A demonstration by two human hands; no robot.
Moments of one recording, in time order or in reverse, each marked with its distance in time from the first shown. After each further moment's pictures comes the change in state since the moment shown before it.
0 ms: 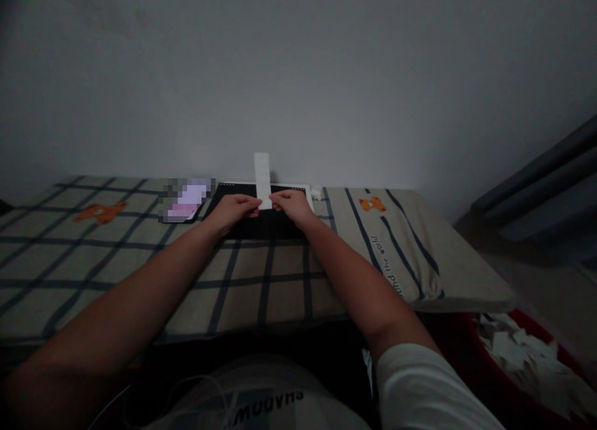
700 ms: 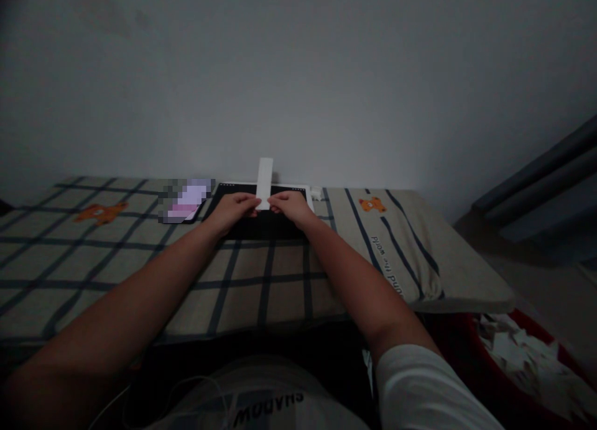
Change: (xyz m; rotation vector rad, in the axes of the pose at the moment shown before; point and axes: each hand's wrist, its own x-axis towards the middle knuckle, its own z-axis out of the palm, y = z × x) left_hand -0.002 0.005 0.001 0.062 0.039 0.050; right_hand -0.004 -0.007 0.002 -0.005 -0.064 0.049
